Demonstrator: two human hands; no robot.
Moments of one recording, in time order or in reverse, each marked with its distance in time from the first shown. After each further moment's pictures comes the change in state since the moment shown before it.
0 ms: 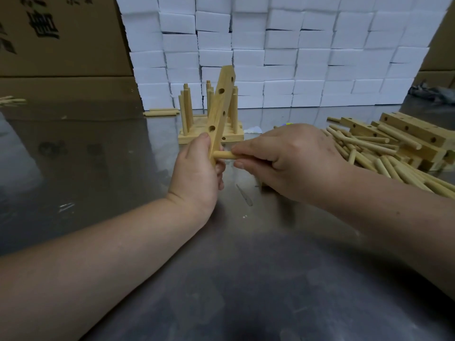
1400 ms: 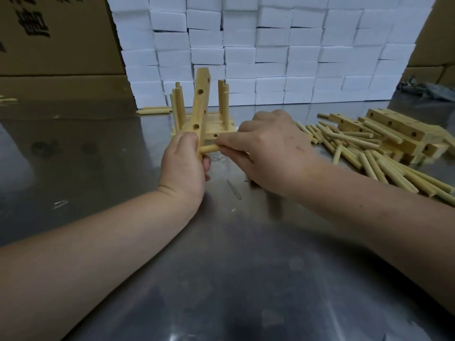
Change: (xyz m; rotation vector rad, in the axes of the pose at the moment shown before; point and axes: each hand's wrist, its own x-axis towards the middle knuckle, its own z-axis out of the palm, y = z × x) left_hand 0.009 -0.005 -0.001 0.138 0.122 0.038; right_hand 0.008 -0.005 0.001 -0.225 -0.286 0.192
